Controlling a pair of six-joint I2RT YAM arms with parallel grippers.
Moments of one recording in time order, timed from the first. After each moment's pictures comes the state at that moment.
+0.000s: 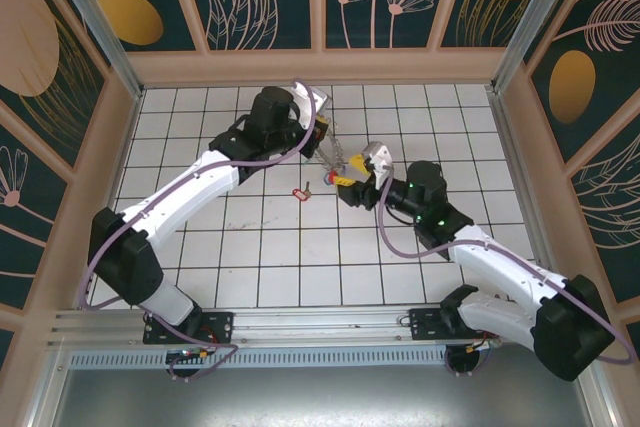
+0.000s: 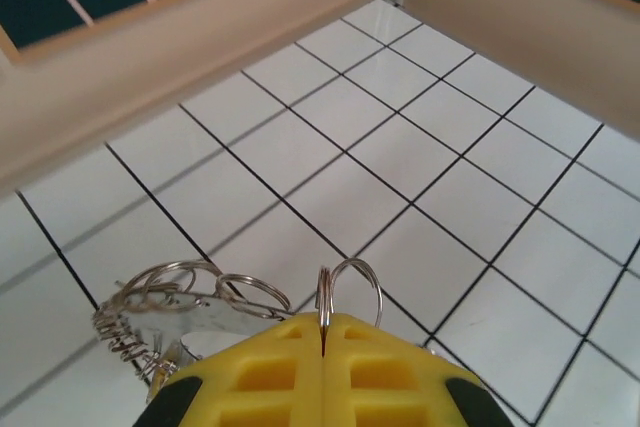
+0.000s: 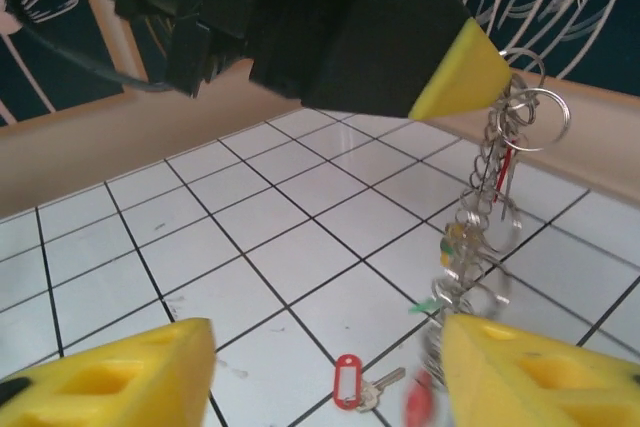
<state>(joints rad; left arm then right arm) -0.65 1.58 1.39 -0.29 0.16 -0.06 0.64 1.06 0.59 0.34 -0.34 0.03</state>
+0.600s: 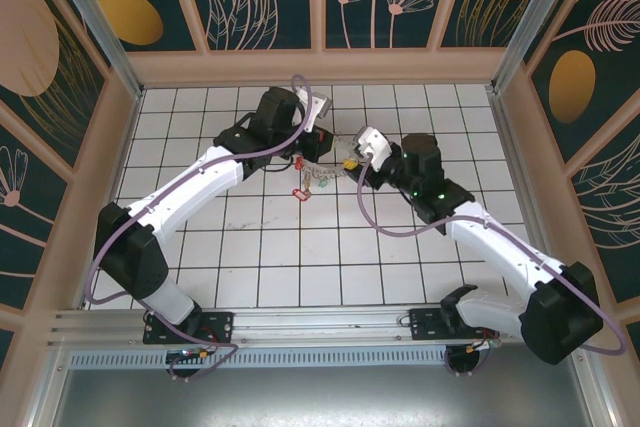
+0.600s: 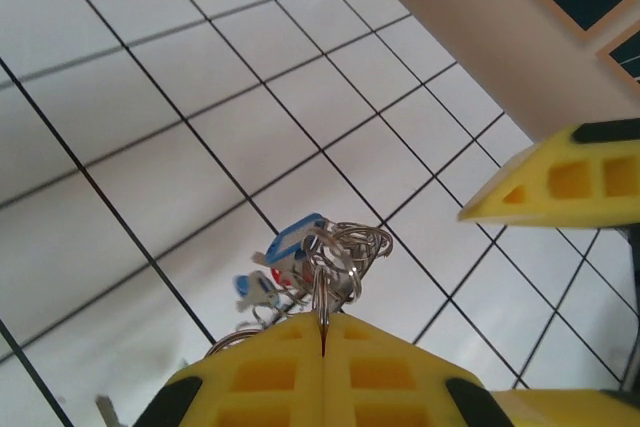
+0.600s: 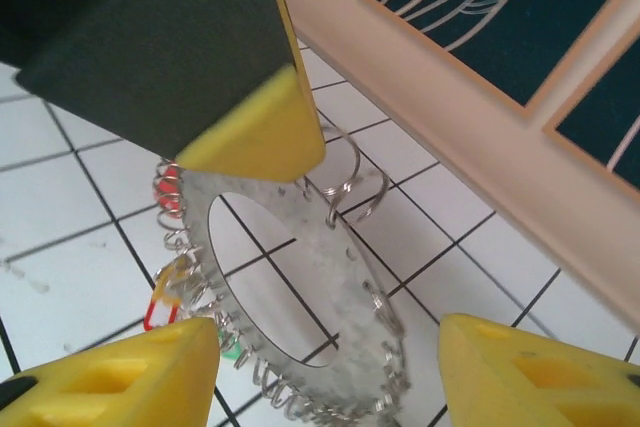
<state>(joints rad) -0.65 1.62 1.43 -0.42 0.31 -0.28 0.54 1.15 0.83 -0.01 -0.26 -0.44</state>
